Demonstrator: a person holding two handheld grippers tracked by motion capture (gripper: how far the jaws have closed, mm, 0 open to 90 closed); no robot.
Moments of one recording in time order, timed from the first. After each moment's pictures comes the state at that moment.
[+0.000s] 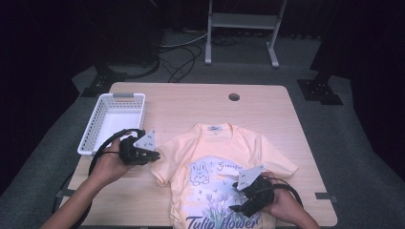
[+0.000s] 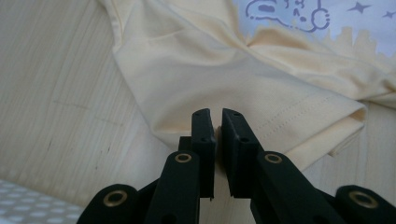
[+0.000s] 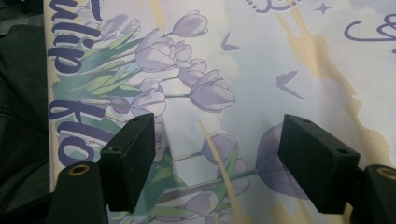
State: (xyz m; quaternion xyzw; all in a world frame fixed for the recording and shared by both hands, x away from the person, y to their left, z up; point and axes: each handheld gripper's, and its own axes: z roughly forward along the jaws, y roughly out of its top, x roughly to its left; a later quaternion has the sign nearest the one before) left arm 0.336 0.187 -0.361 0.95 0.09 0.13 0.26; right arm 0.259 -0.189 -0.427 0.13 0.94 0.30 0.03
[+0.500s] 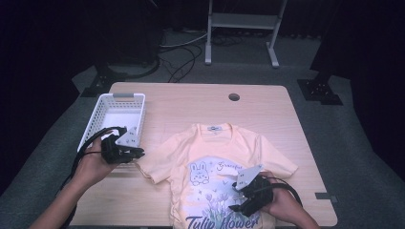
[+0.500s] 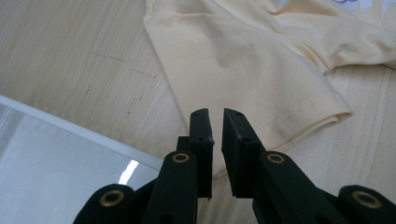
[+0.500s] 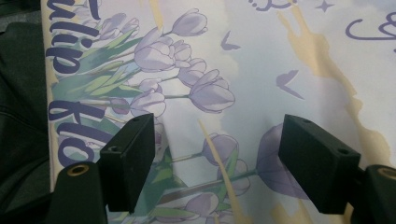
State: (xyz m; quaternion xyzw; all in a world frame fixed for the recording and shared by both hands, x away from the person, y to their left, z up) left arm 0.330 0.226 -0.352 0.94 0.13 0.16 0.26; right arm 0.260 -0.186 -0.426 0.13 0.95 0.29 0.03
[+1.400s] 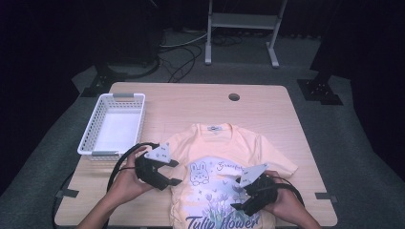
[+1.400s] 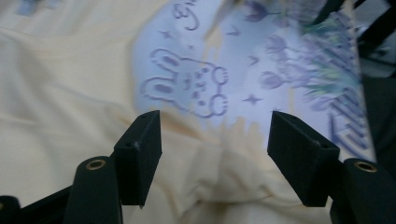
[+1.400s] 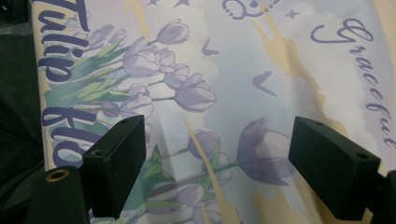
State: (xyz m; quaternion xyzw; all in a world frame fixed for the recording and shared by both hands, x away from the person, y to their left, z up) left arm 0.302 0.130 -0.386 0.92 0.12 0.00 0.37; right arm 0.259 -0.196 -0.418 0.15 0.94 0.30 0.06
